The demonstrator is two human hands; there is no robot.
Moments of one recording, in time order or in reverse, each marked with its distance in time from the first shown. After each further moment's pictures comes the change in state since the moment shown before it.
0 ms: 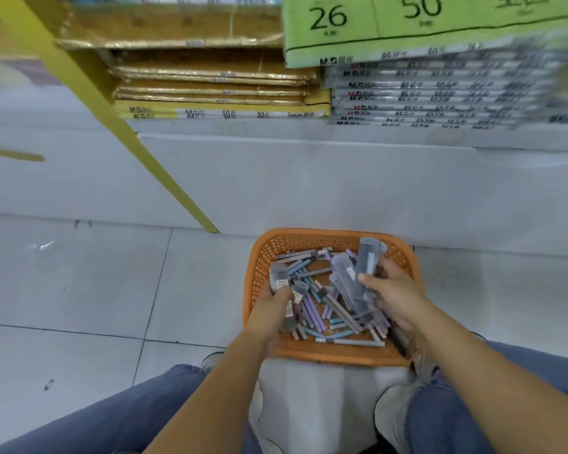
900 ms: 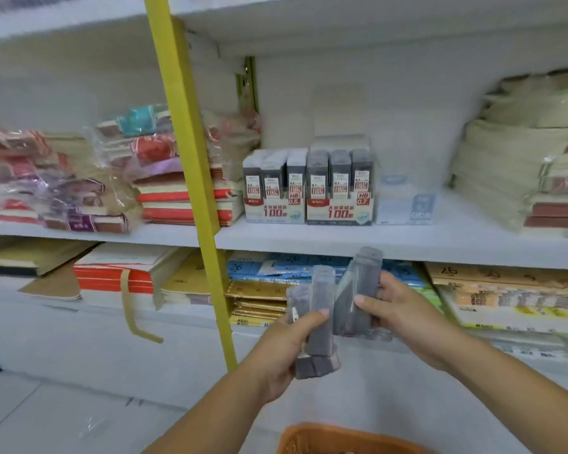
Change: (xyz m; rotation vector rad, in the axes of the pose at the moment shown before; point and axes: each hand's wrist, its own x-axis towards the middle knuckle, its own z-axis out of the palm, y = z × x) left_hand -0.230 0.232 0.039 0.047 -0.308 0.621; right_hand -0.212 -0.286 0.031 -0.122 -0.292 -0.823
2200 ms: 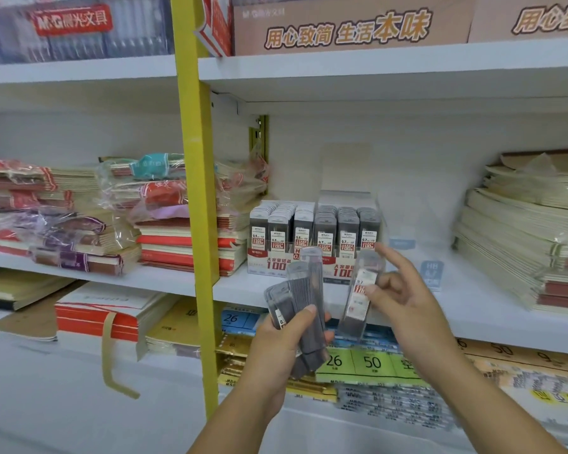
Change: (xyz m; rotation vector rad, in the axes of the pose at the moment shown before) left_hand 0.023 0.070 0.014 -0.125 0.093 0.349; right_hand 0.046 -0.063 0.000 -0.212 0.289 -0.420
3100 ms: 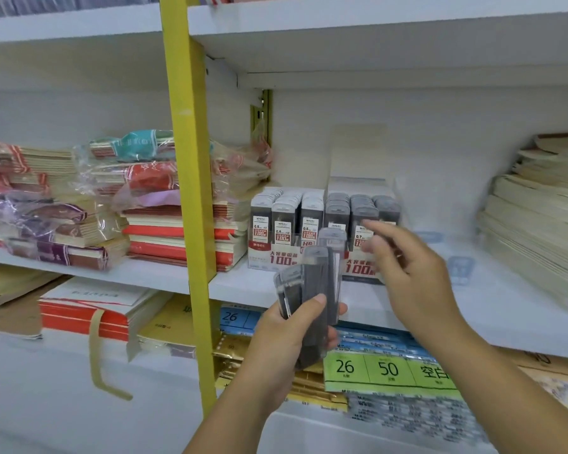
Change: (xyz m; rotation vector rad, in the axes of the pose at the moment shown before) left_hand 0.027 0.000 -0.009 0.064 -0.118 0.016; right_hand 0.045 -0.001 0.020 -0.265 0.095 -0.299
